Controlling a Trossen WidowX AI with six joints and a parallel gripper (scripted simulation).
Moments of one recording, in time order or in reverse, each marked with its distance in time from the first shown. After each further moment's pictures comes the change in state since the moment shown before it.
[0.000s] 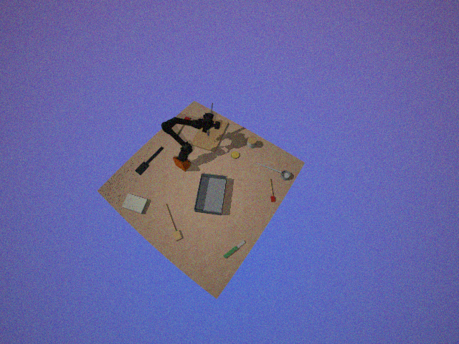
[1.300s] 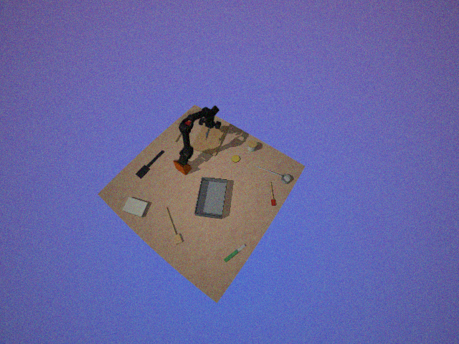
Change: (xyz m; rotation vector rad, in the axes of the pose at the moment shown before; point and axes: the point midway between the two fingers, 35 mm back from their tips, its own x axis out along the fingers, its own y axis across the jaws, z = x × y) arm 0.028 0.004 0.001 0.069 0.684 -0.049
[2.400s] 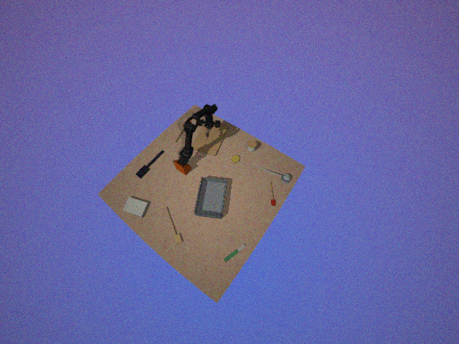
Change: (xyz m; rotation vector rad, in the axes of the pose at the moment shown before) arm 0.004 0.004 -0.008 -0.154 0.210 -0.033
